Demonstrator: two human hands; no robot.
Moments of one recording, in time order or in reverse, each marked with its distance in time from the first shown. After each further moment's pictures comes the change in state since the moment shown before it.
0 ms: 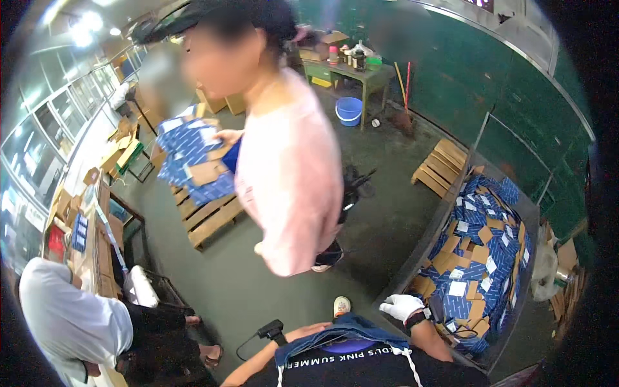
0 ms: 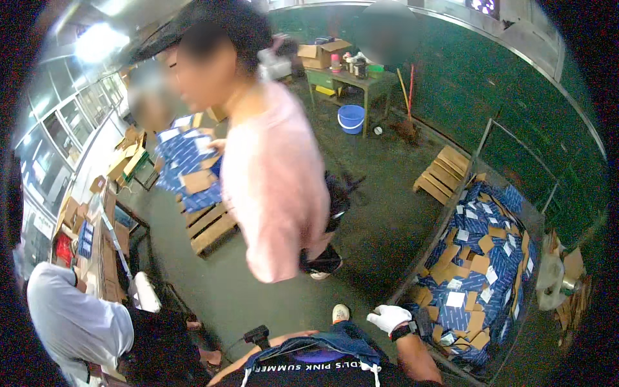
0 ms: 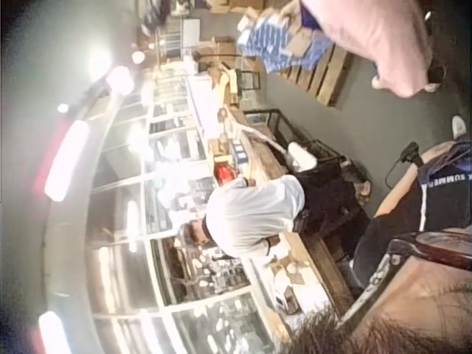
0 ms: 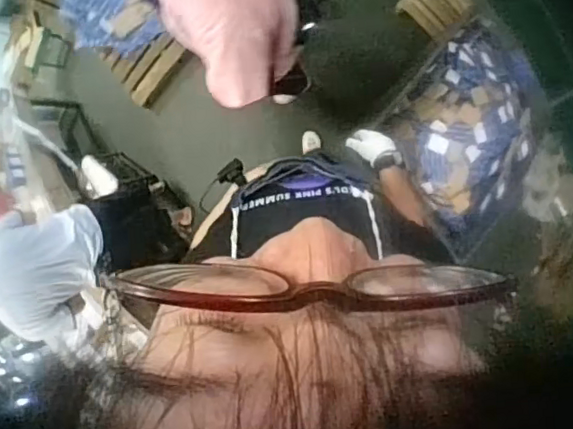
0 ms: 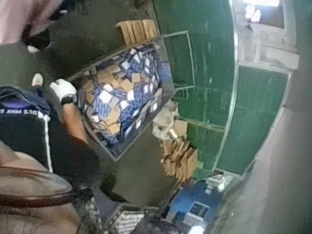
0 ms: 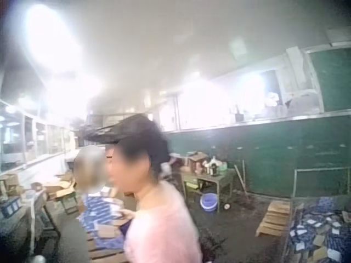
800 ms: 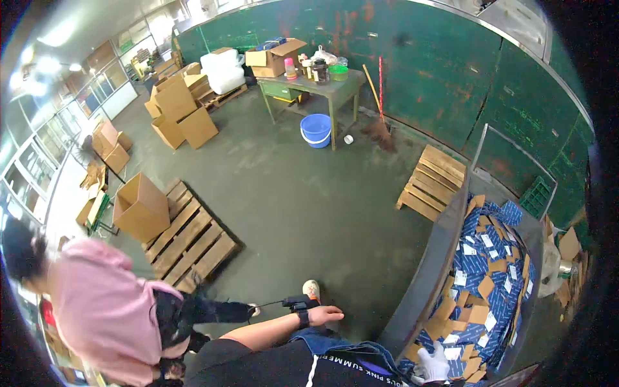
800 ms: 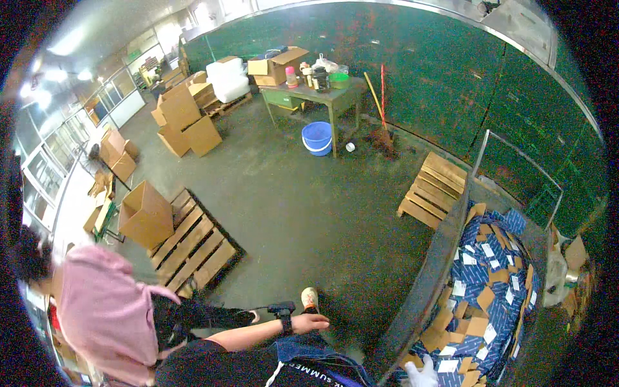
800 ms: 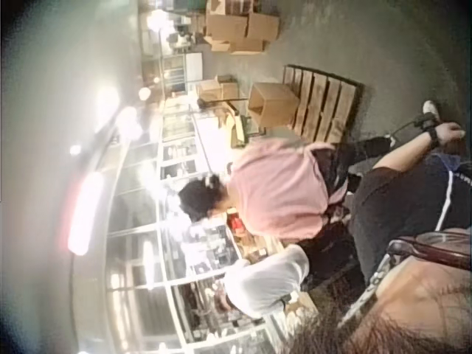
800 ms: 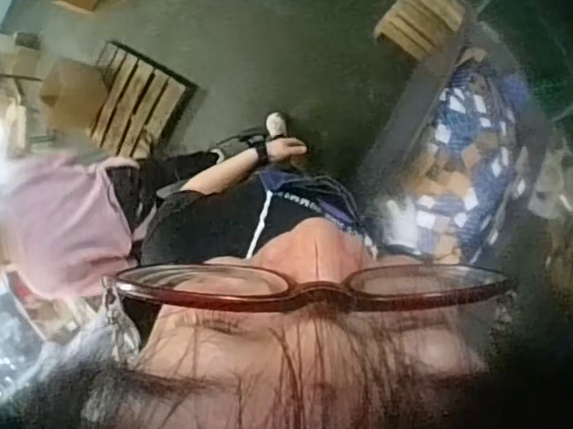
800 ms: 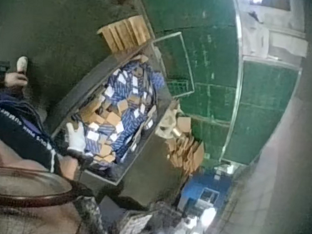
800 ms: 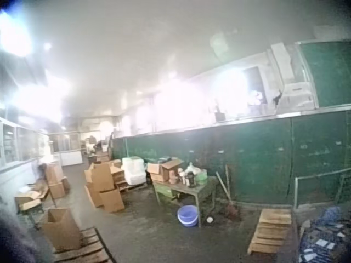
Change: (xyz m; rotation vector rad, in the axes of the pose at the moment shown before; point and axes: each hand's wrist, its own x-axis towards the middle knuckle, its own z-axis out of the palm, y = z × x) left_hand 0.323 0.241 -0.203 0.591 -0.127 -0.274; right_hand 0.094 0.167 -0.034 0.344 0.333 0.381
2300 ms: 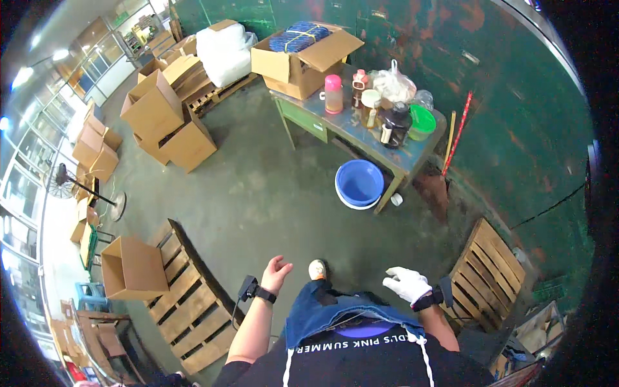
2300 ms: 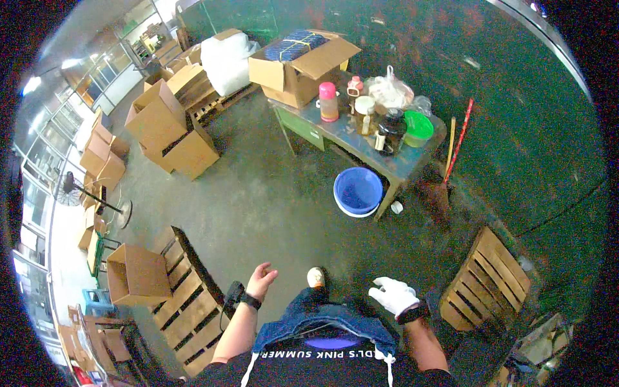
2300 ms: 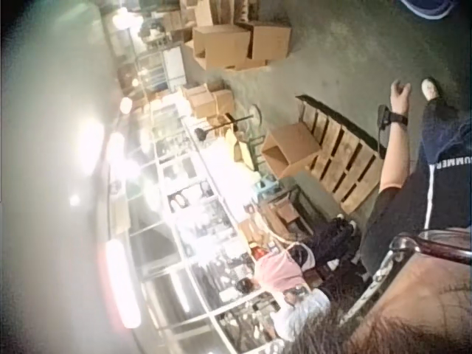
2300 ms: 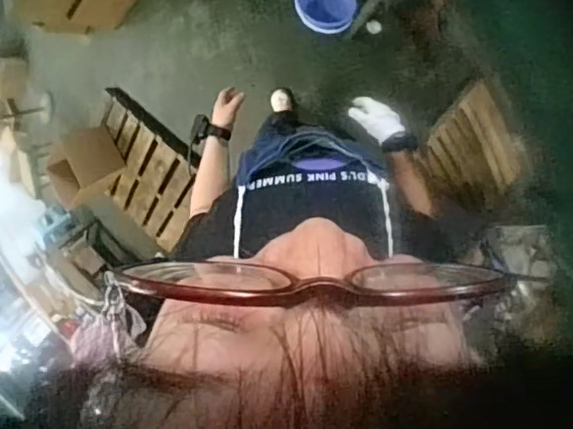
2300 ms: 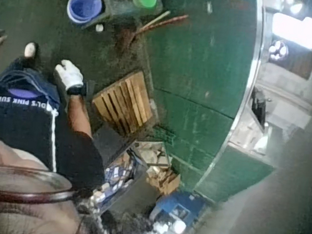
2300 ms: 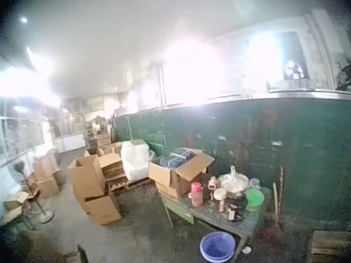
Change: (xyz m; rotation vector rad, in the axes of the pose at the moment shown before) left_hand 0.149 0.039 -0.875 -0.756 1.081 -0.007; right_hand 0.769 -0.761 -0.366 -0.012 -0.196 -0.345
